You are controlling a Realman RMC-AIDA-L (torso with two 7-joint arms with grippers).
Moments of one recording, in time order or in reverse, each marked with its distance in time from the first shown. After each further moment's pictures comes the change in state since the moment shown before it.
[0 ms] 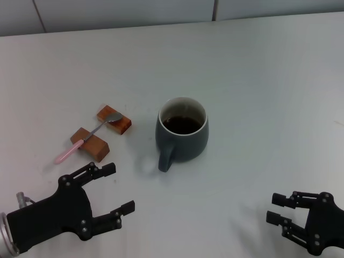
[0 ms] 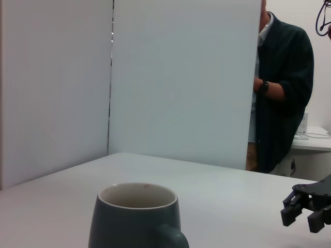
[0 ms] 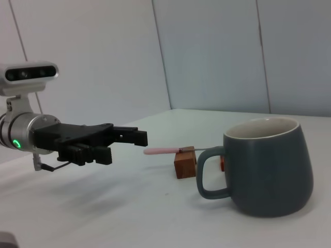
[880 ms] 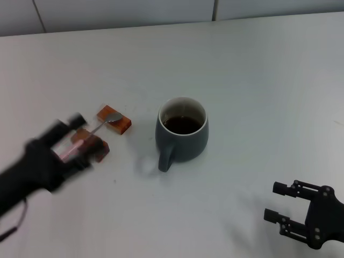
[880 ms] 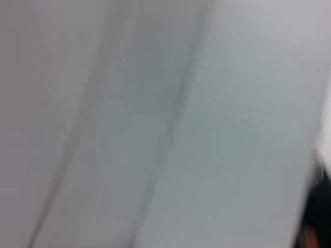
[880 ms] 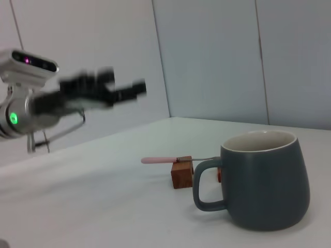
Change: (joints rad) left arm 0.004 0.000 -0.026 -0.057 -0.260 0.142 -0.289; right arm 0.010 -0.001 0.004 -0.002 0.017 -0.011 -0.013
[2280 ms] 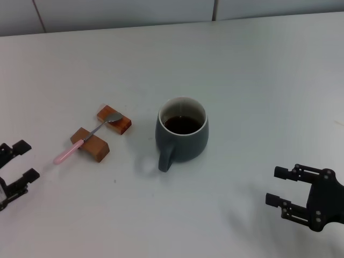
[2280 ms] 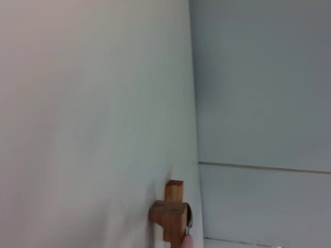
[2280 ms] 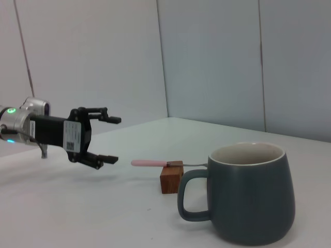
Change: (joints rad) left arm 0.117 0.042 -0.228 0.194 0.267 -0.249 -1.423; right arm 0.054 -0.008 0.000 -0.040 0.009 -0.001 0.015
